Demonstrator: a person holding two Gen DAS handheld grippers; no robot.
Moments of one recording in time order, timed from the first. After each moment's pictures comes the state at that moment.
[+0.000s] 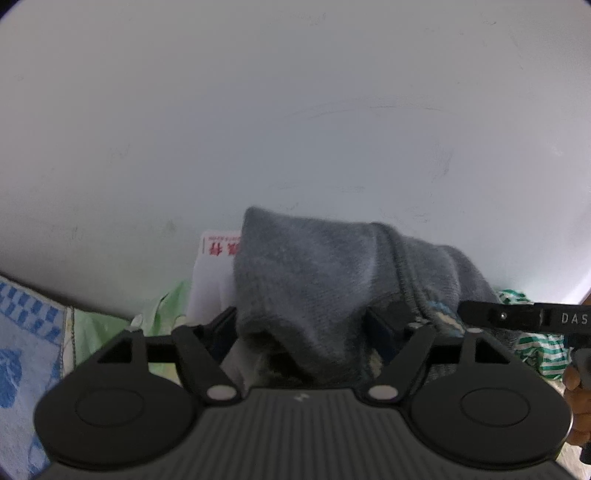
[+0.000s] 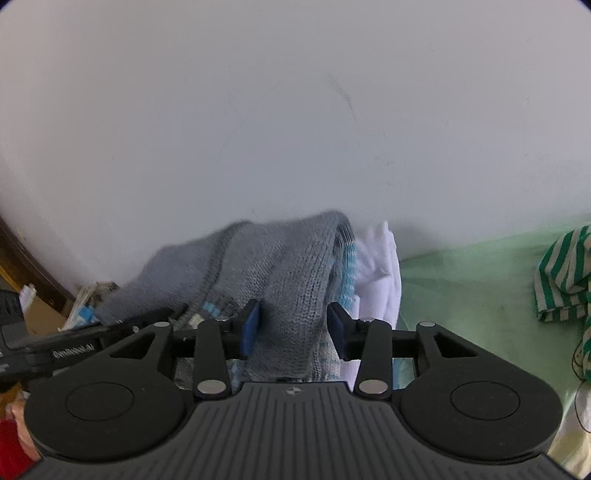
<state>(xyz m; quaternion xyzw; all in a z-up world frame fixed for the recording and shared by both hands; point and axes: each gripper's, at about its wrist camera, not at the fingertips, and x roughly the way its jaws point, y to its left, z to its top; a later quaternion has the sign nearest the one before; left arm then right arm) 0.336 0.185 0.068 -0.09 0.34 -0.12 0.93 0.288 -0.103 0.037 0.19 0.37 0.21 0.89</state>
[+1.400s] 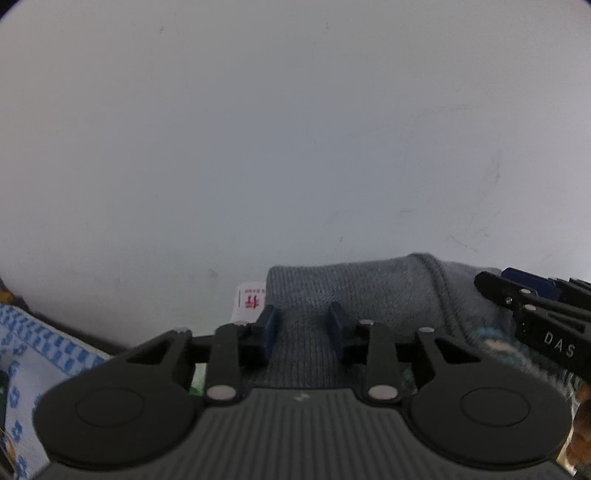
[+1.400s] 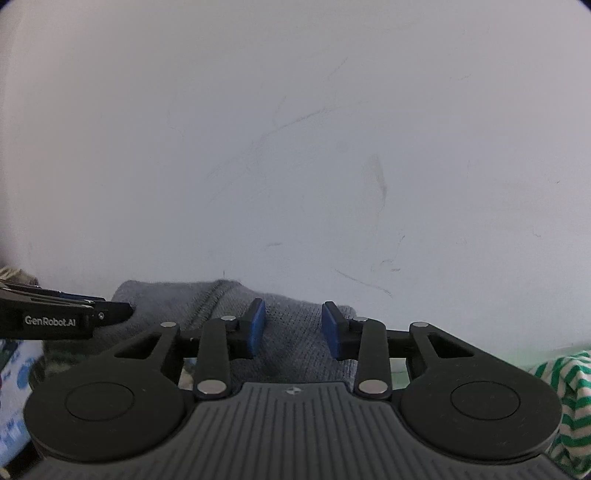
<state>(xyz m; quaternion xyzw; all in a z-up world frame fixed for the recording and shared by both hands) 0.364 0.159 0.071 -0.01 0.28 -0.02 0.96 0.272 0.010 0.036 0.02 0.19 0.14 0.97</state>
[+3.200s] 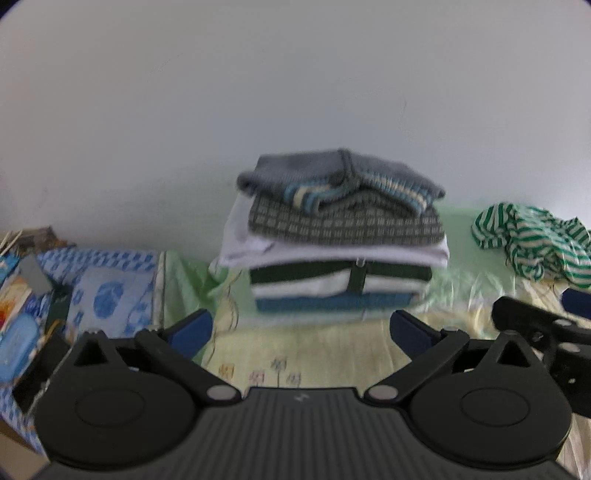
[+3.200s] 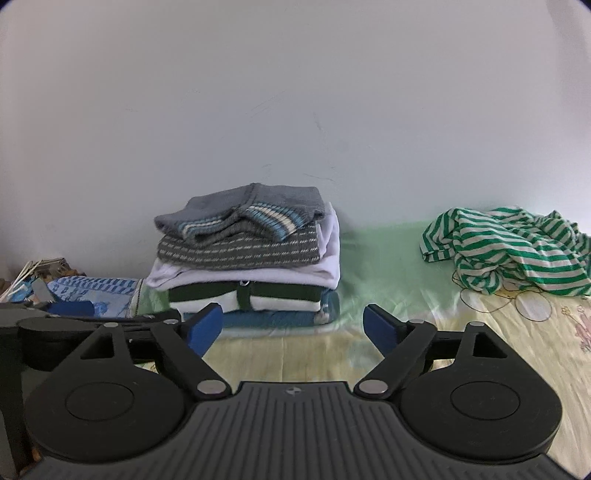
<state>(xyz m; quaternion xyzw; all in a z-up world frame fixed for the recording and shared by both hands) 0.130 0.125 0.085 0.03 0.34 0.00 0.94 0.077 -0.040 0.094 0.08 0.27 0.06 0.96</state>
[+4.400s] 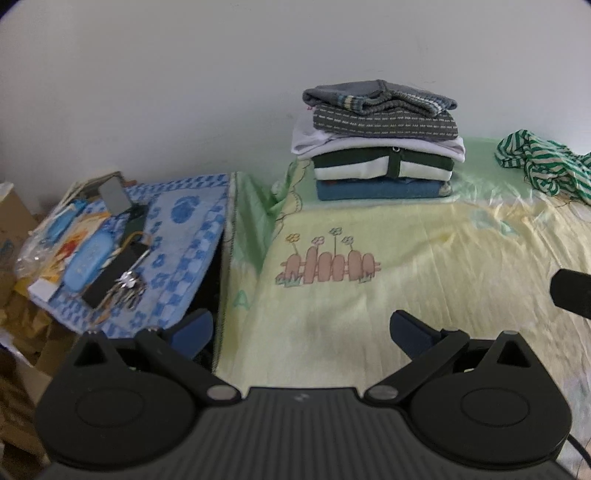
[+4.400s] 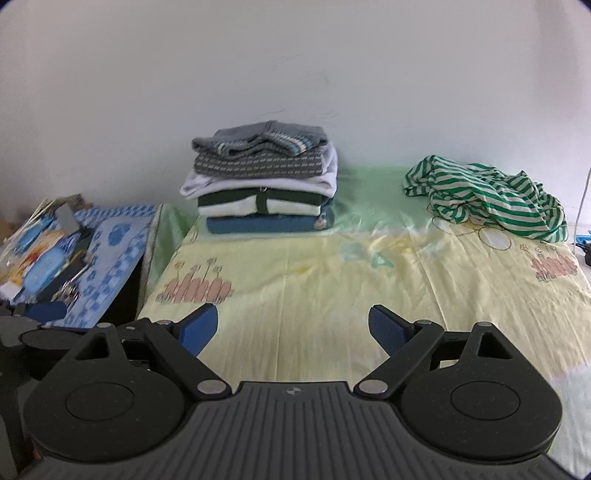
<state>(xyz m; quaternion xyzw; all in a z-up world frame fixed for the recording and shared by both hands) -0.015 0.128 0.068 0.06 0.39 0.09 0.91 -0.009 -0.049 0.068 0.04 0.35 0.07 0.93</state>
